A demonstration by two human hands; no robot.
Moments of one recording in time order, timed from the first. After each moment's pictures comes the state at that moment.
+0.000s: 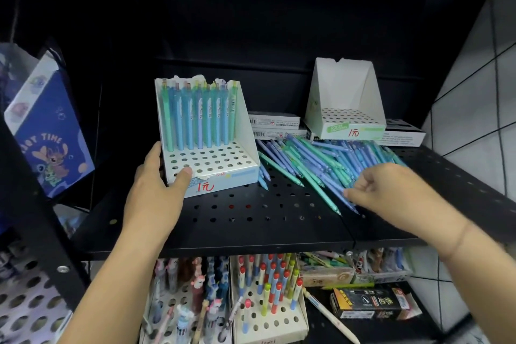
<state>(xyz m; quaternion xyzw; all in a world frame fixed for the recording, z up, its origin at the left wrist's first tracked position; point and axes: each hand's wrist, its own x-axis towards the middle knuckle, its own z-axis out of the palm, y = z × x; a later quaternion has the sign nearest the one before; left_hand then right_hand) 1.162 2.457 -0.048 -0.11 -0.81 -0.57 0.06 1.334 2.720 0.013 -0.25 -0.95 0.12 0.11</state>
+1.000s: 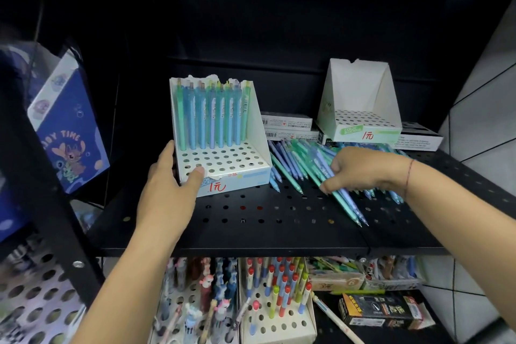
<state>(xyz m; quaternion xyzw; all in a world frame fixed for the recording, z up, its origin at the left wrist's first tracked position) 1.165 2.455 -0.045 -0.12 -0.81 -0.57 0.06 1.257 2.726 0.029 -0.19 -0.97 0.11 -0.10</state>
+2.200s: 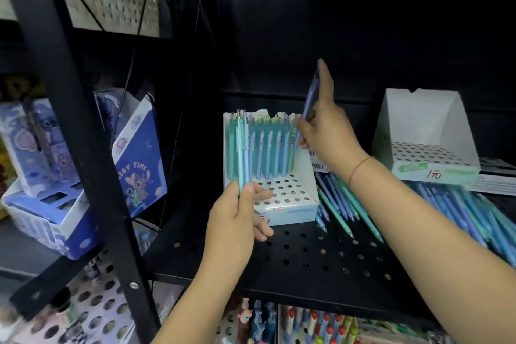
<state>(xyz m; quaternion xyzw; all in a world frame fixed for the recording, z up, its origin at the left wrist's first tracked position) 1.191 2.480 -0.025 -0.14 -0.71 -0.69 0.04 1.147 2.653 0.066 0.01 -0.88 0.32 0.33</state>
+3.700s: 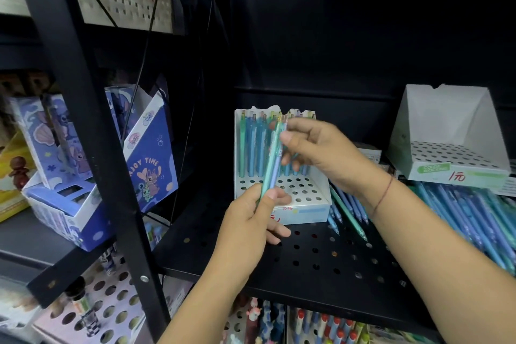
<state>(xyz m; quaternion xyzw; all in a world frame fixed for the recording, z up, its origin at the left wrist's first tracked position) 1.189 2.480 -0.030 -0.17 -0.72 -0.67 -0.02 1.161 2.639 0.047 0.17 -0.78 0.59 0.10</state>
